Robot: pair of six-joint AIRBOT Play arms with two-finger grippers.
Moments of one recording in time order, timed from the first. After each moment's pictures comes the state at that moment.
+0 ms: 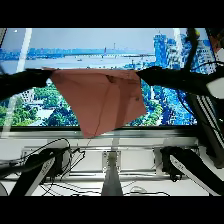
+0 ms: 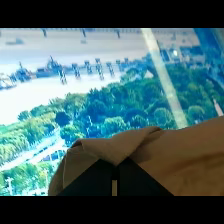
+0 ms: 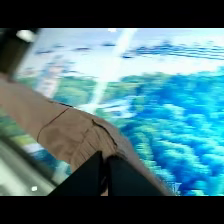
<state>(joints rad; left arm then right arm) 0.09 -0.83 0.90 0.85 -1.00 -1.10 0.22 -0.92 0.99 -0.83 0.88 1.40</state>
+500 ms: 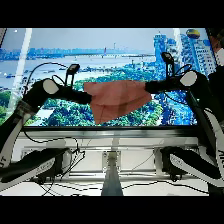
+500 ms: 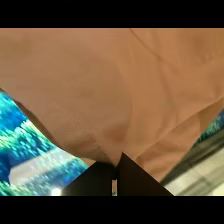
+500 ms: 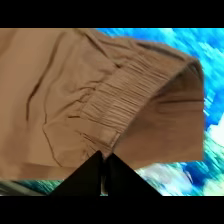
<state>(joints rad) -0.35 -1.15 0.85 1.05 -0.97 -1.34 0.09 -1.14 0.94 -1.15 1.04 1.38</state>
